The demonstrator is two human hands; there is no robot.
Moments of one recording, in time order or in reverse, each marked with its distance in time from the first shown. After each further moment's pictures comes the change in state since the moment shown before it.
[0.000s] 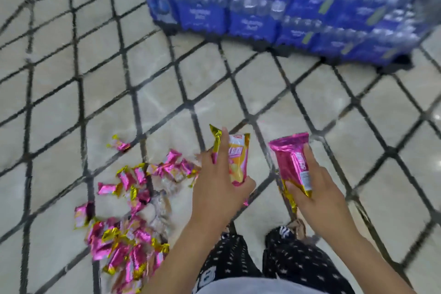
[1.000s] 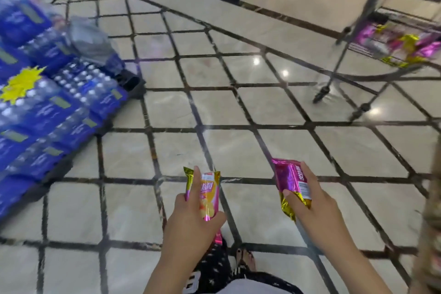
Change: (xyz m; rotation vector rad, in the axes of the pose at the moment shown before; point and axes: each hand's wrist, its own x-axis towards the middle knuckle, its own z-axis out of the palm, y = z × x) left_hand -0.114 0.422 0.388 0.468 -0.788 0.672; right_hand -0.261 0.398 -0.283 0.523 0.779 0.919
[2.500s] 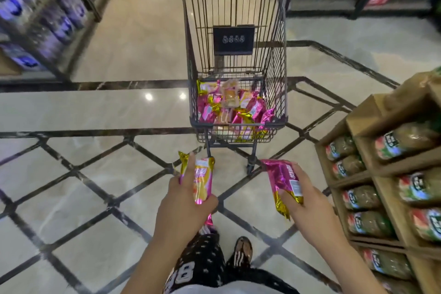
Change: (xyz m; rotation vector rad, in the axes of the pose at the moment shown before) left_hand 0.459 0.618 0.167 0.221 -0.320 0.564; right_hand 0.441 0.128 -0.442 0.087 0.453 0.407
